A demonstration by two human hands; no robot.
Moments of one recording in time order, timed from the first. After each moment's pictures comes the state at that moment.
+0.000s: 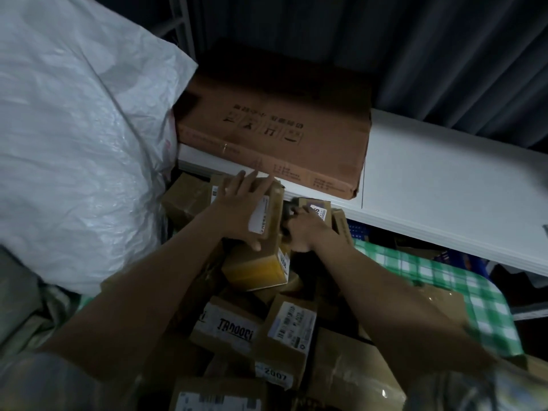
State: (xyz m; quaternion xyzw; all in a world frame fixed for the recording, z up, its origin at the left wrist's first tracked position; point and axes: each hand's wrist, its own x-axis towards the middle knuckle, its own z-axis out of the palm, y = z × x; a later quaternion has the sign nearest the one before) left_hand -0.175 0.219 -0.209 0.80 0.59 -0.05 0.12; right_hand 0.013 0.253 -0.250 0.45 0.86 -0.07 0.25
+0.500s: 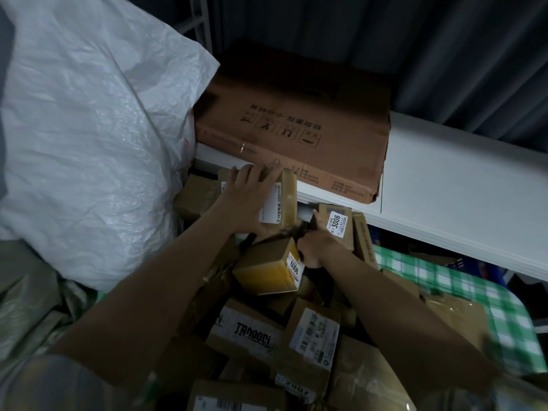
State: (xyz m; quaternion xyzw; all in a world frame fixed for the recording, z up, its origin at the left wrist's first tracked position) left_hand -0.204 0.226 -0.219 0.82 0.56 0.05 -0.07; right_hand -0.007 0.238 -0.265 0.38 0.85 -0.01 0.36
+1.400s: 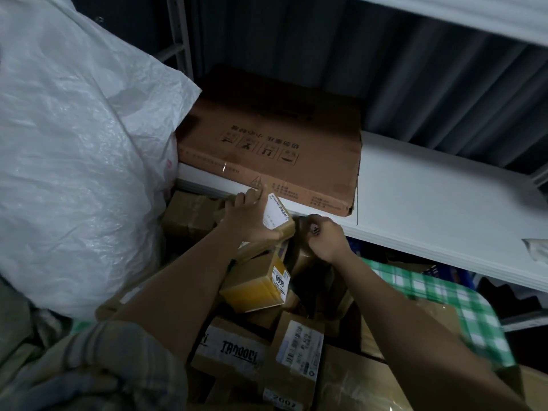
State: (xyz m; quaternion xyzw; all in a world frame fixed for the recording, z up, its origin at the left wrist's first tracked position) left_hand -0.160 0.244 -0.220 0.75 0.65 0.03 0.12; right_hand 0.035 0.236 -0.222 0.65 0.73 -0.20 -0.11
